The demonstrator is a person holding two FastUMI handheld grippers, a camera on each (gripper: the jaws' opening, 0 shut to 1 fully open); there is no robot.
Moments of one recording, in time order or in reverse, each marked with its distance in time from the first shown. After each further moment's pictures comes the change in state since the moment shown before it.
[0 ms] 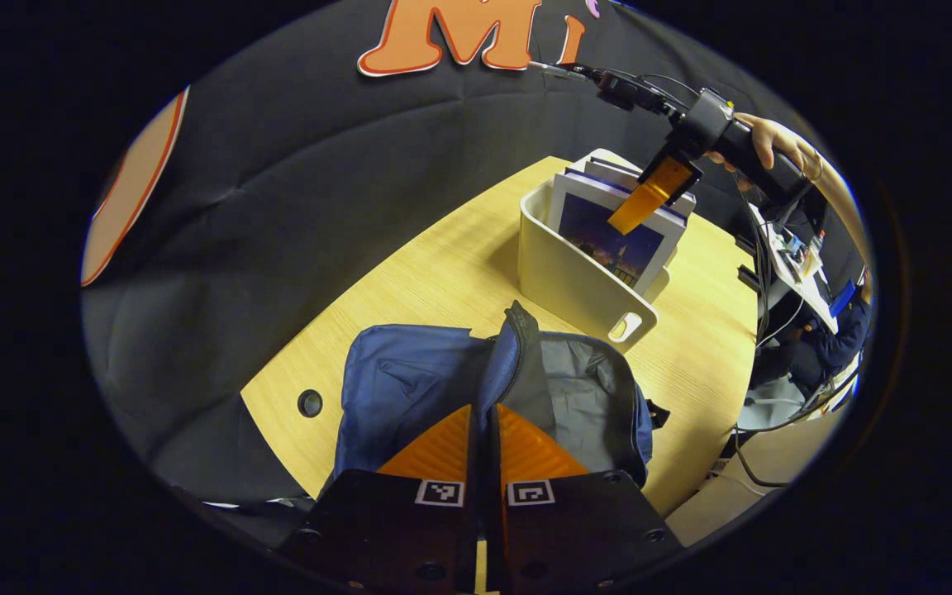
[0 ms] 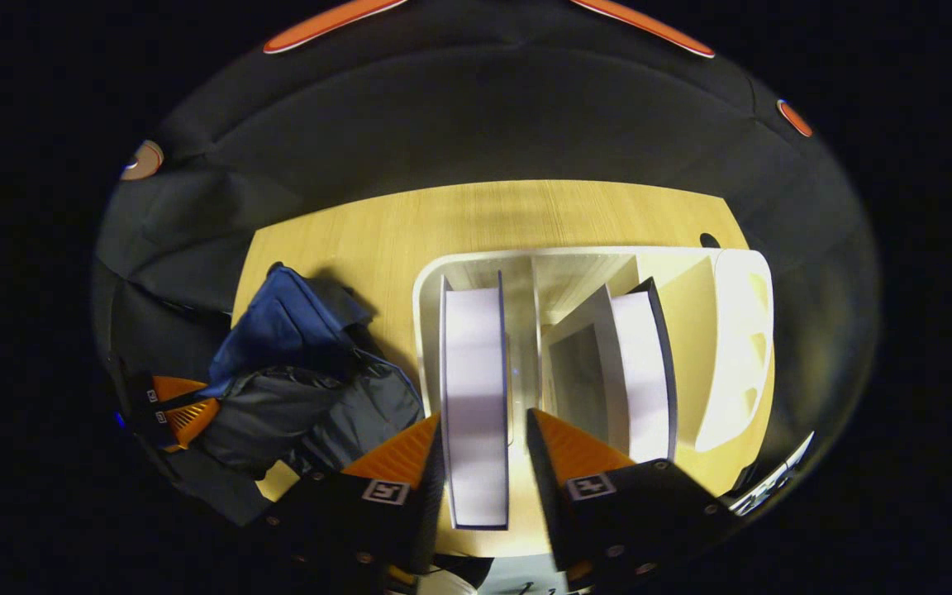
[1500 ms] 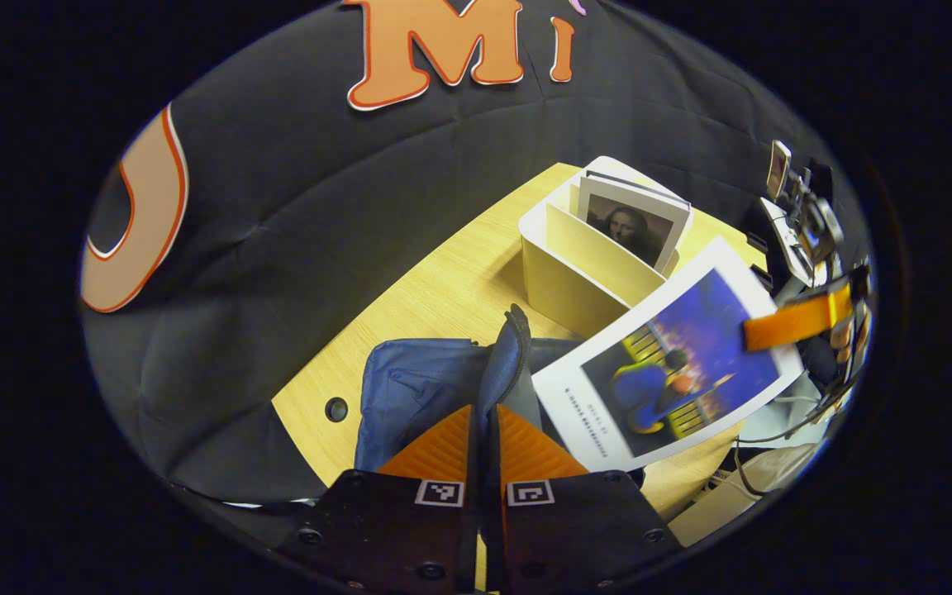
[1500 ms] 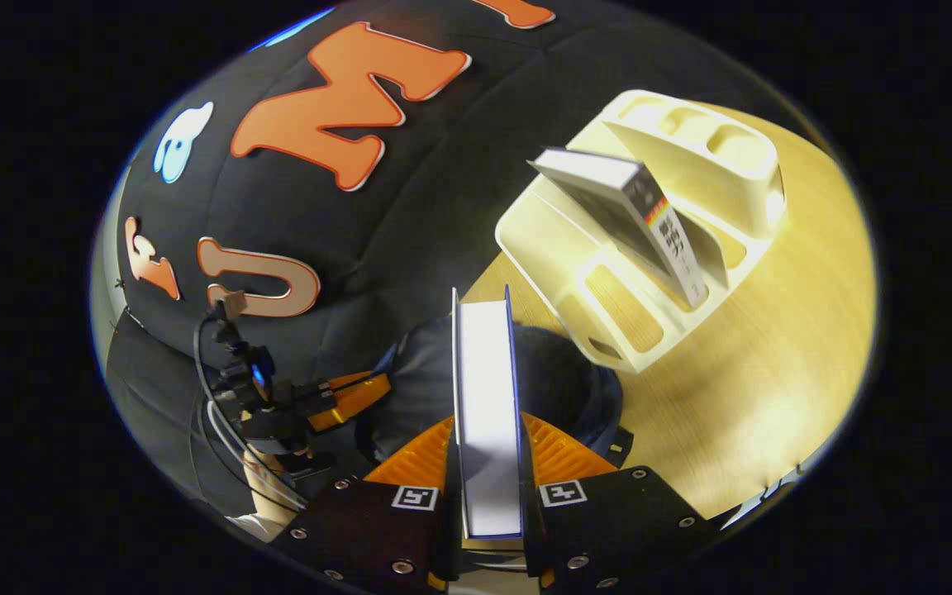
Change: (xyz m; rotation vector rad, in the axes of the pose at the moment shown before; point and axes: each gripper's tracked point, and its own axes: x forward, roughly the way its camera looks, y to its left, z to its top) left arm -0.033 -0.015 0.024 0.051 -0.014 0.106; right arm -0.056 0.095 -0.151 0.613 -0.417 0.633
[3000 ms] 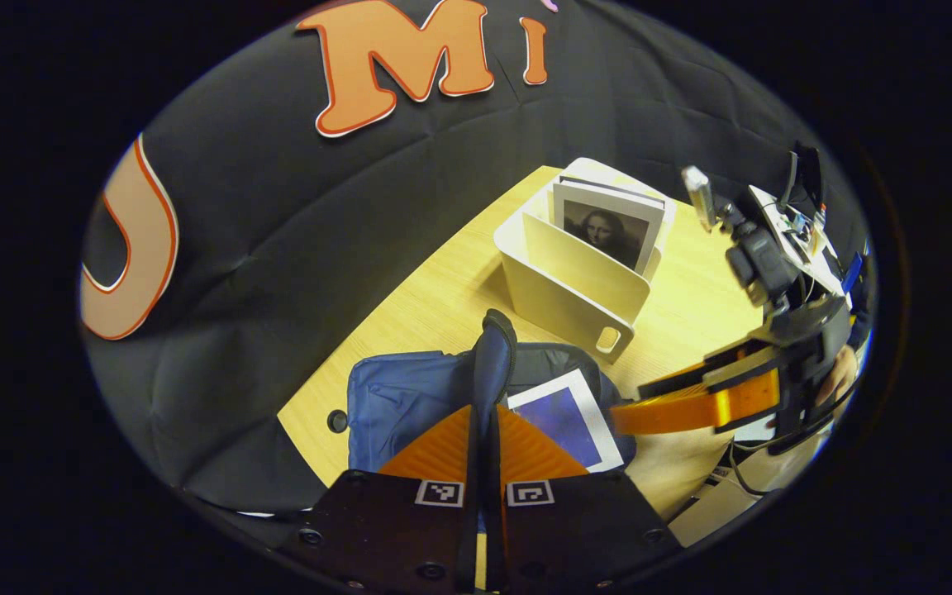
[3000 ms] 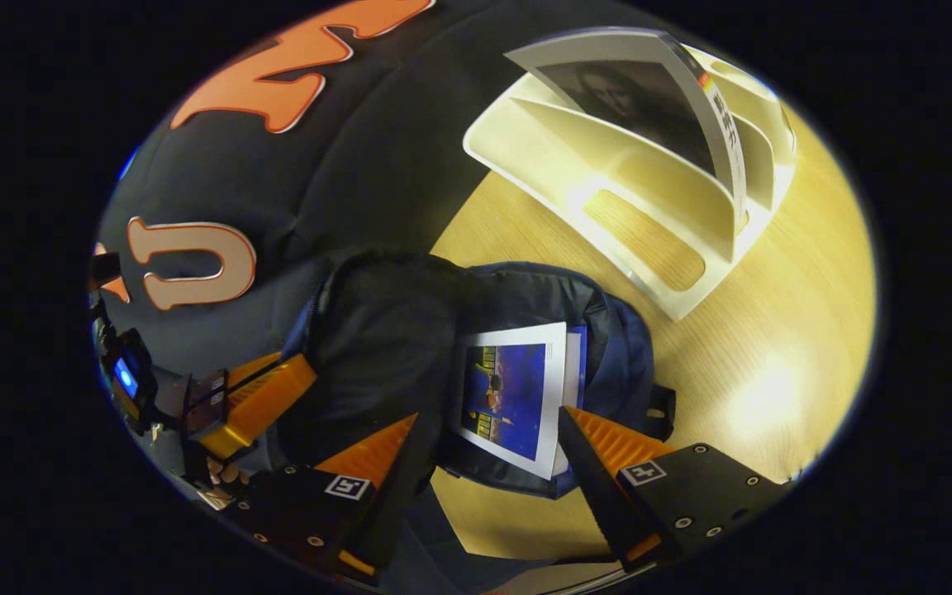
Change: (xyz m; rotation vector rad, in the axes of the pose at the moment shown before) left arm -0.005 -0.020 0.010 0.056 -0.020 0.000; right arm 0.060 0.009 -0.017 0.002 0.110 -0.078
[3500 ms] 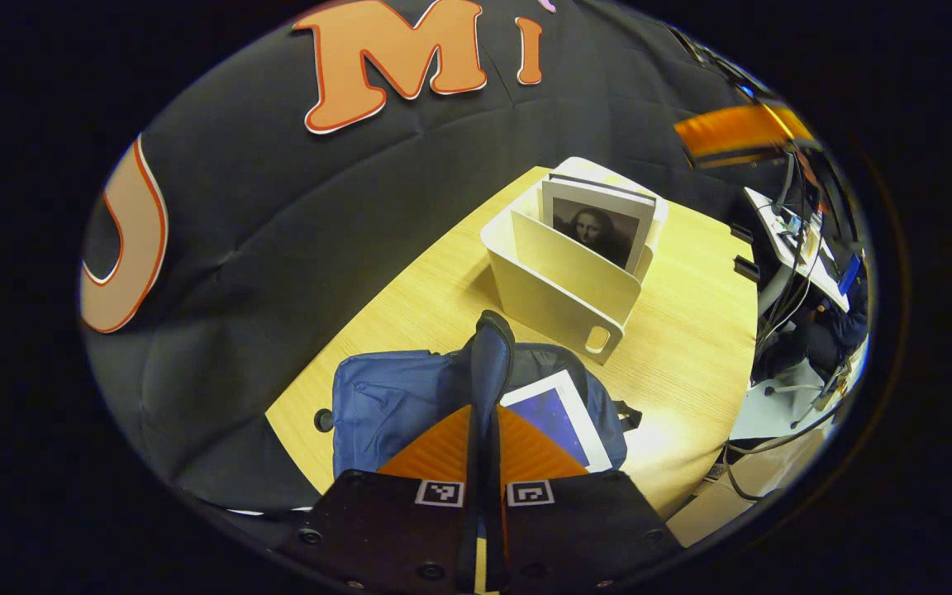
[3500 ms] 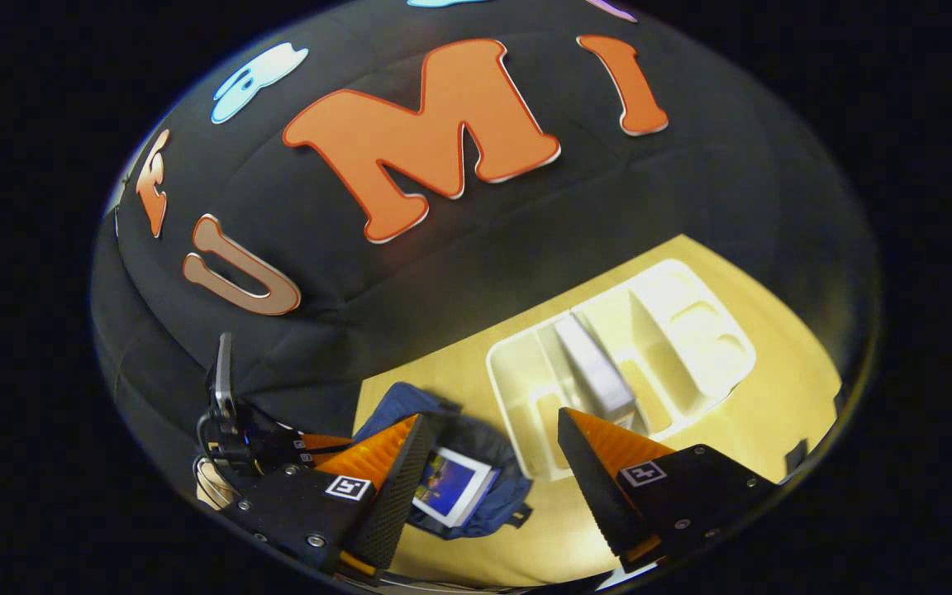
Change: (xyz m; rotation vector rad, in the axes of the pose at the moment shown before) left arm 0.007 -0.015 -0.004 -0.012 -0.011 -0.024; right arm -0.147 0.026 0.195 -0.447 -0.319 -0.200
